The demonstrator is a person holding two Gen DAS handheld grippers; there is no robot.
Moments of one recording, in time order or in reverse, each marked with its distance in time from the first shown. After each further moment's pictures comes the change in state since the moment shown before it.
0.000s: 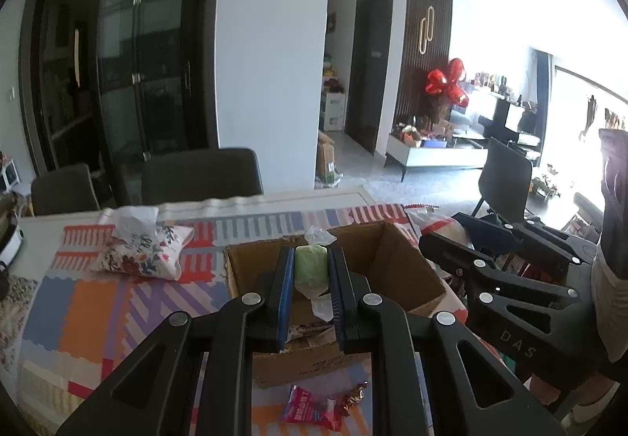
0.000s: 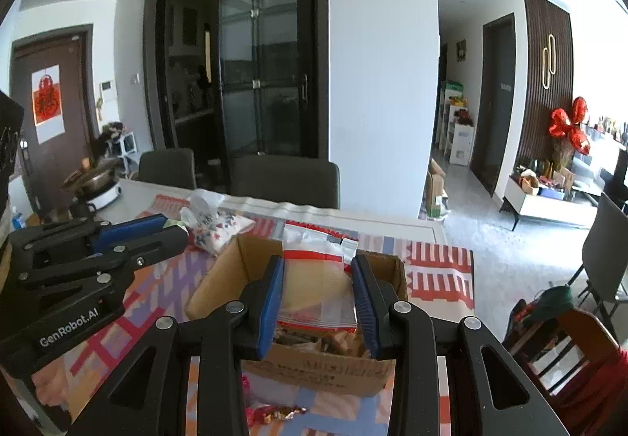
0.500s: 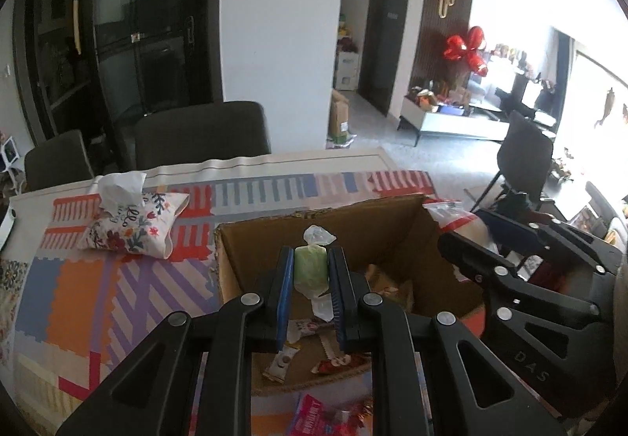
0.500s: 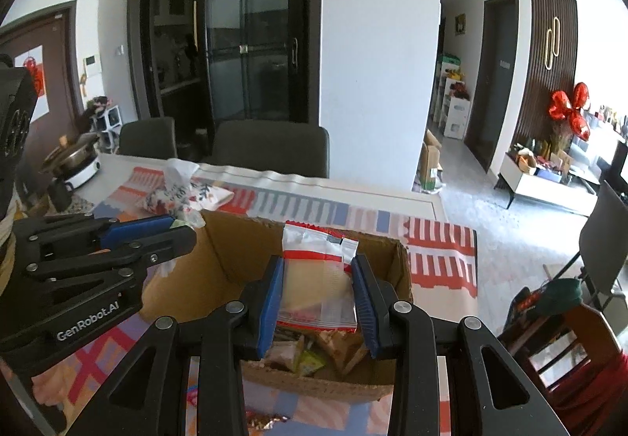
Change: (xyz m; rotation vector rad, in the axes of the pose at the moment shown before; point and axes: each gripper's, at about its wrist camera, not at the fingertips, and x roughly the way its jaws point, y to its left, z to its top) left arm 0.073 0.004 0.000 -0.020 0.146 0.052; right arm 0.065 -0.014 -0.004 0.001 0.121 -0.034
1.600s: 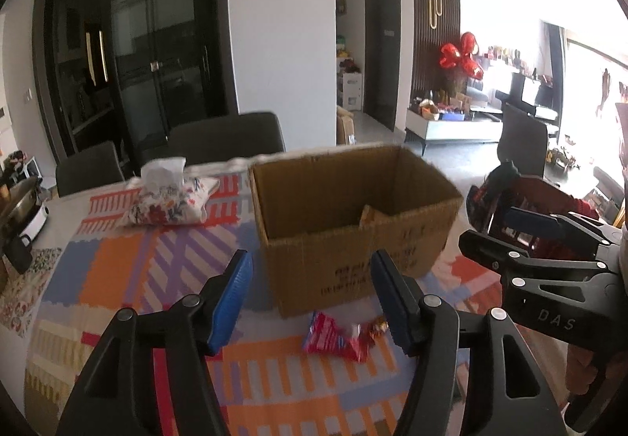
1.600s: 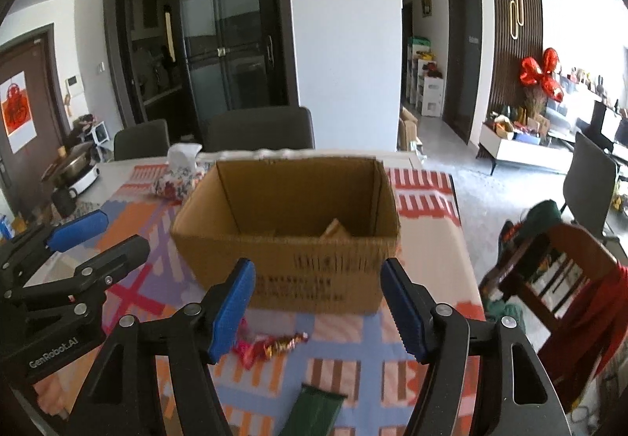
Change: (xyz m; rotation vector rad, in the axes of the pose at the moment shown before) left arm -0.094 -0.009 -0.108 0.060 -0.091 0.052; right arm -0.070 0.015 -0.086 0.127 0.026 -0.041
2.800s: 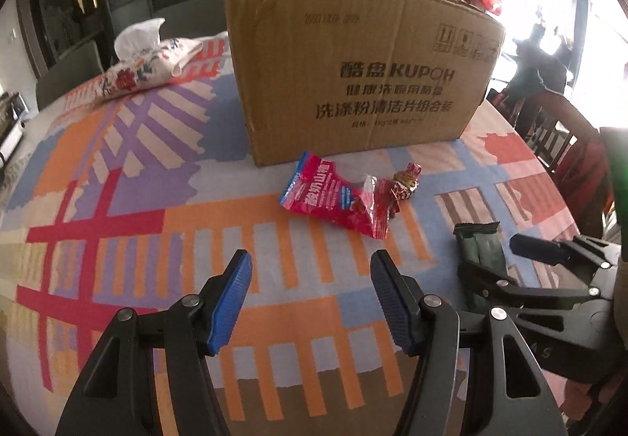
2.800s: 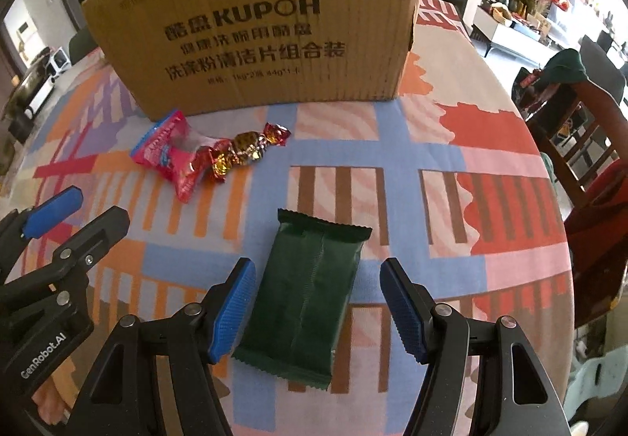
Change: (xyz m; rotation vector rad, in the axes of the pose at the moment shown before) left arm 0.079 -0.009 -0.109 -0.066 0.322 -0.023; right arm 0.086 0.000 -0.130 0.062 0.460 -0.067
